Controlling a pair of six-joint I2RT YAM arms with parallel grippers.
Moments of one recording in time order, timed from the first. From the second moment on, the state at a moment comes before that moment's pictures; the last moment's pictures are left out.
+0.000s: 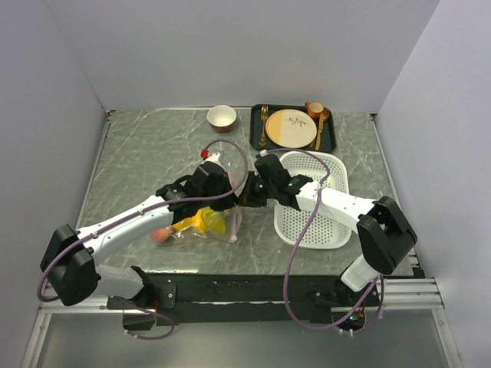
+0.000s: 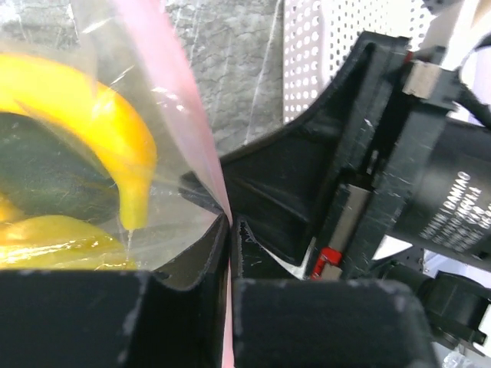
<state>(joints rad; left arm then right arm) -0.80 1.31 0.98 -0.36 -0.06 -0.84 0.73 1.57 1.03 -0.22 -0.21 0.91</state>
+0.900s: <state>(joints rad) -0.94 0.81 0.62 -0.36 -0.27 -1.11 0.73 1.57 1.03 -0.25 -0.15 0.97</state>
